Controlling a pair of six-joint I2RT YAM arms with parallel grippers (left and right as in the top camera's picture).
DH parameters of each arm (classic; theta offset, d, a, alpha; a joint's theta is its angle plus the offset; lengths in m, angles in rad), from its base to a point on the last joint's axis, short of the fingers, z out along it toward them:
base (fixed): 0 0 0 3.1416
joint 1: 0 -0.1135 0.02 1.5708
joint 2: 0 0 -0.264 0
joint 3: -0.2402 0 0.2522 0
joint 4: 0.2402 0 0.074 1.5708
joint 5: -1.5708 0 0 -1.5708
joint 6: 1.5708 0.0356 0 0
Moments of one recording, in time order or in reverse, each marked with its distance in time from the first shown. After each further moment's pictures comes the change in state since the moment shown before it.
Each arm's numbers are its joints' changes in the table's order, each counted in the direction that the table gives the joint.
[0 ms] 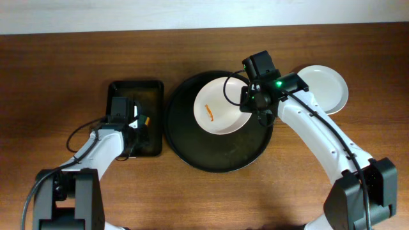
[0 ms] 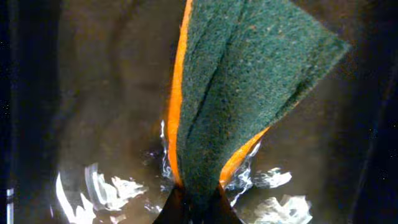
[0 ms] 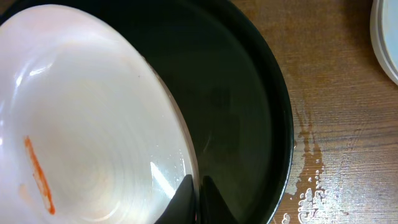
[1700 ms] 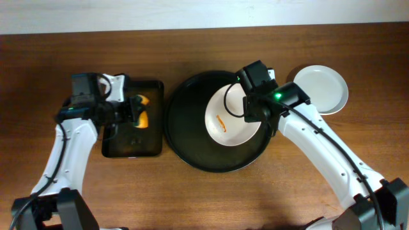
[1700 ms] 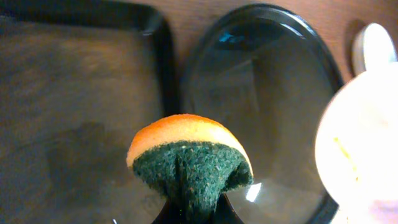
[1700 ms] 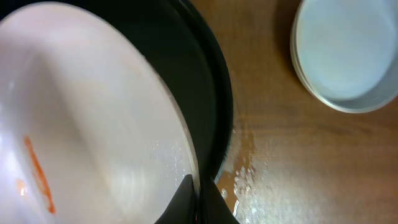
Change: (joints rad) left arm -0.148 -0.091 -0.257 0.141 -0.621 0.165; right arm -0.088 -0.109 0.036 0.116 -0.233 -0.086
